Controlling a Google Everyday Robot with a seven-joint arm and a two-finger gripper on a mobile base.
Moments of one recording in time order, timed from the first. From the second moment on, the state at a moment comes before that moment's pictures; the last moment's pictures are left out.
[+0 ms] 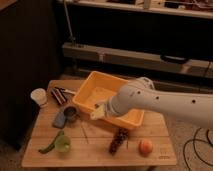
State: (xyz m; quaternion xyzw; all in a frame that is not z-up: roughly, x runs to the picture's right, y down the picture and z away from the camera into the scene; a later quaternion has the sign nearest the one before) arm -0.001 0.118 0.675 -0.30 -0.01 0.64 0.71
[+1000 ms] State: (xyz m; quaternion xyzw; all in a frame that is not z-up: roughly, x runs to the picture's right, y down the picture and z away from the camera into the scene) arm -0.124 0.207 0.711 -0.40 0.04 0.47 0.78
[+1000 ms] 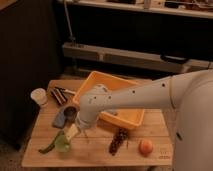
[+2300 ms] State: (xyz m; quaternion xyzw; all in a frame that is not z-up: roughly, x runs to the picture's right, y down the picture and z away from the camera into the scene) arm -0.163 0.205 0.802 -0.33 0.07 0.45 0.83
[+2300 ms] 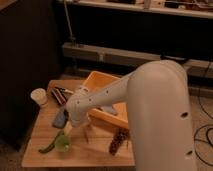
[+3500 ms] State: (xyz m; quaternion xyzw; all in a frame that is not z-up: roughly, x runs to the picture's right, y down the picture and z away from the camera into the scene) arm -0.158 0.199 0.829 -0.34 0.10 0.47 0.81
